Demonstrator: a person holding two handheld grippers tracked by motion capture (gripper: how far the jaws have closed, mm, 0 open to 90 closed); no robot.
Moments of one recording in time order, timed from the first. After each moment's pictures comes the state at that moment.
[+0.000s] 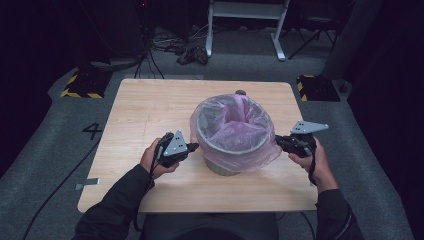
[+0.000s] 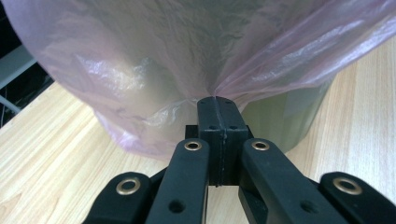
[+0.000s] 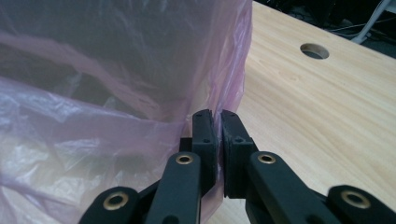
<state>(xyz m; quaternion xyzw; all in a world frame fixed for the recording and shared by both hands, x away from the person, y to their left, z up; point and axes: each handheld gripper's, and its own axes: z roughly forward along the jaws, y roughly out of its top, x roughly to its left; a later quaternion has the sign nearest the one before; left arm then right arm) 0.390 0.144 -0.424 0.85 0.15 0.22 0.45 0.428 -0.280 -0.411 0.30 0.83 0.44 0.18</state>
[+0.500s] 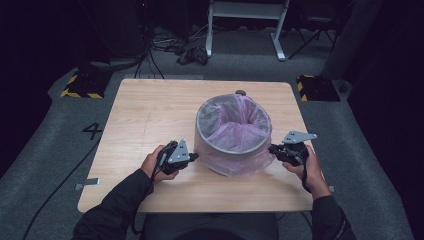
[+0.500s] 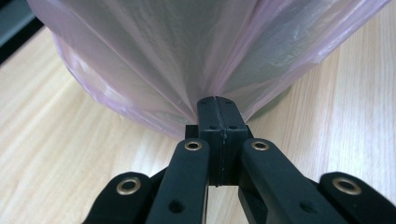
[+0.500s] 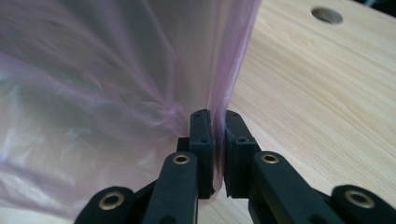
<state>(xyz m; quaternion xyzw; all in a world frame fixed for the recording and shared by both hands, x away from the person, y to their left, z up) 0.387 0.138 -0.455 0.89 0.13 0.20 0.39 0.426 -0.270 -0.449 0.31 0.84 0.39 0.19</state>
